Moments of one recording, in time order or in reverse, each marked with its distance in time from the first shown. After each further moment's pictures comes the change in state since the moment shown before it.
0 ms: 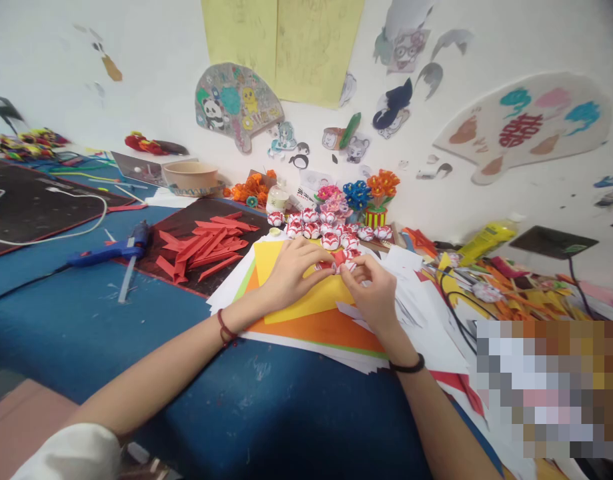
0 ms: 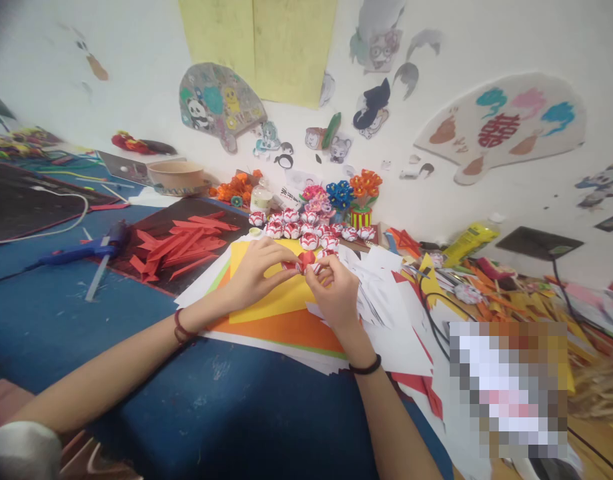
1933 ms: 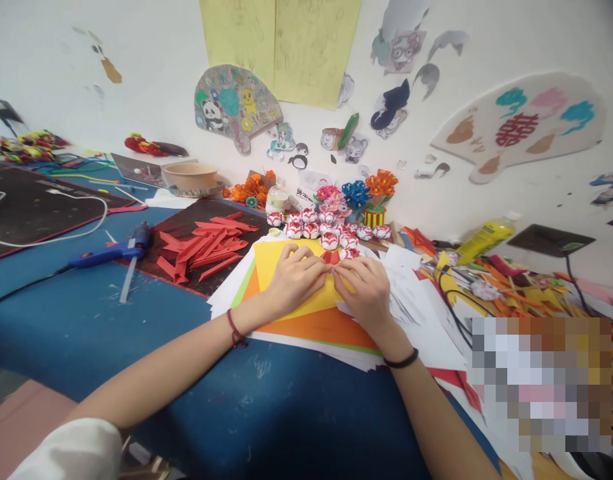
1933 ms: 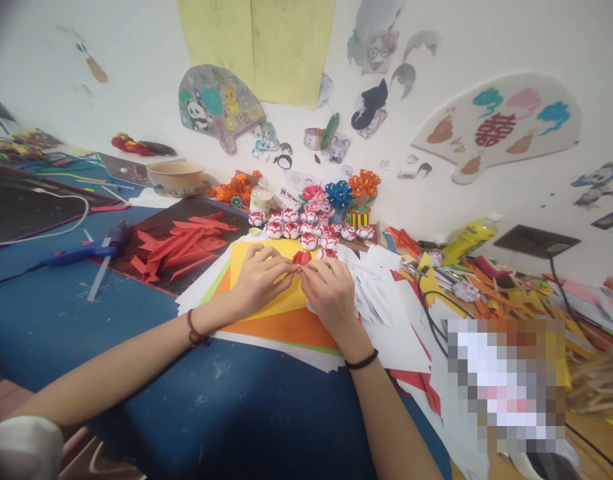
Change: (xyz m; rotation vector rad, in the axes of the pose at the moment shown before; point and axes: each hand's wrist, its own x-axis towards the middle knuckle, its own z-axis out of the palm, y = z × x) left_hand -0.012 -0.005 0.022 0.355 0.118 0.148; right_hand 0.000 0.020 0.002 -0.335 0.001 -0.657
